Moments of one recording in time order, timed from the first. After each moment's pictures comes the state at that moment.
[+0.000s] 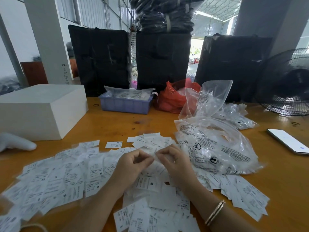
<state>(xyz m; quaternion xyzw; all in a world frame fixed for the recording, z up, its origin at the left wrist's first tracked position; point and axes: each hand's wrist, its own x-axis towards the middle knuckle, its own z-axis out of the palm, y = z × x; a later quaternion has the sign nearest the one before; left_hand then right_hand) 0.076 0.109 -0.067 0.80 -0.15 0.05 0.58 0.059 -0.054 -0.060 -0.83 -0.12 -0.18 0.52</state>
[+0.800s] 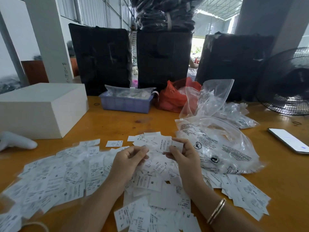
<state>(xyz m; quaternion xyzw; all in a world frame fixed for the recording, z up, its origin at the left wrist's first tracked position) 0.080 0.108 -0.064 0.75 -0.05 0.07 0.66 0.059 -0.057 -0.060 -0.60 -0.02 -0.17 0.78</state>
